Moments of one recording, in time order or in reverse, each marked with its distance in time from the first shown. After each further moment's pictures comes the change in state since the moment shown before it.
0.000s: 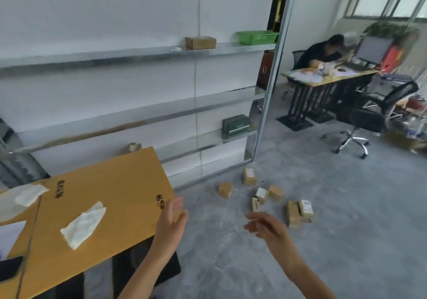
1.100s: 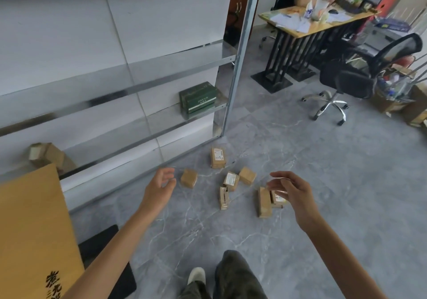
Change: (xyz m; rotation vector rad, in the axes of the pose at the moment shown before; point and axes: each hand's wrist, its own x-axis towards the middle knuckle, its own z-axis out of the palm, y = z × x) left_hand 0.418 0.033 0.234 0.072 -0.166 -0.175; right_hand 0.403 0.026 -0.230 -0.007 0.394 0.289
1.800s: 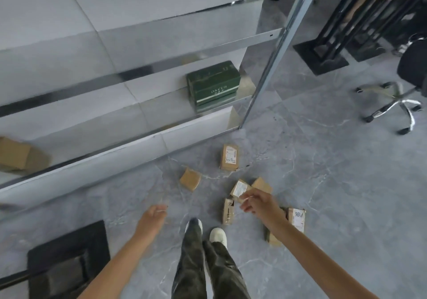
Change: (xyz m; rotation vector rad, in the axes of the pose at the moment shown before) left_hand 0.284 -0.099 0.110 0.030 0.019 -0.693; right_hand 0.358 0.073 0.138 -0.448 -0.423 0.369
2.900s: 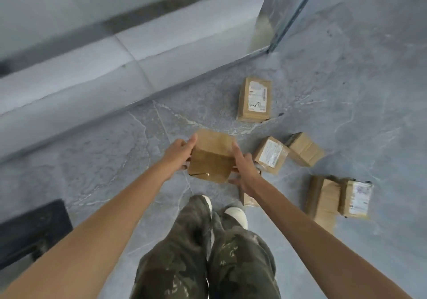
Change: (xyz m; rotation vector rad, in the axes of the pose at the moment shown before) left_hand 0.394 -0.071 0.186 0.009 -0.257 0.004; right_hand 0.370 0.192 0.199 0.364 -0.049 0.382
